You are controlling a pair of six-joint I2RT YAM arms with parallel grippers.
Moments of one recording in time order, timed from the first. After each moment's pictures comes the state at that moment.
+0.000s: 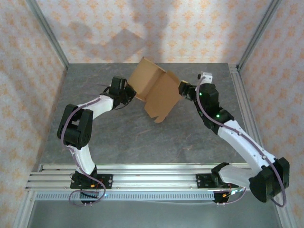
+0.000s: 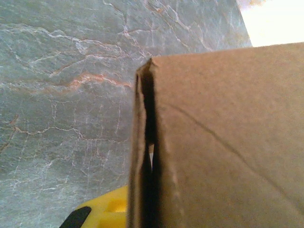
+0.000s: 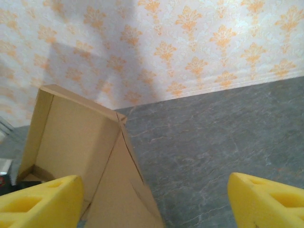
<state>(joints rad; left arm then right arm) -0.24 1.84 1.17 -0.05 0.18 -1.14 0.47 1.11 0.92 -0.07 0.24 0.41</state>
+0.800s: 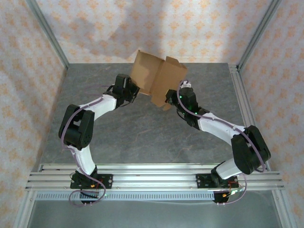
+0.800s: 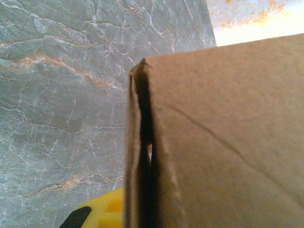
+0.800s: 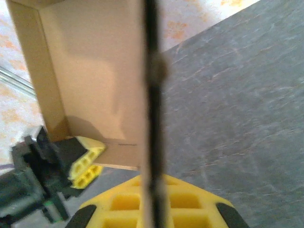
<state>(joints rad) -0.29 1.84 1.21 -0.02 0.13 -1.33 0.55 1.47 0.89 0.24 0.07 0.73</state>
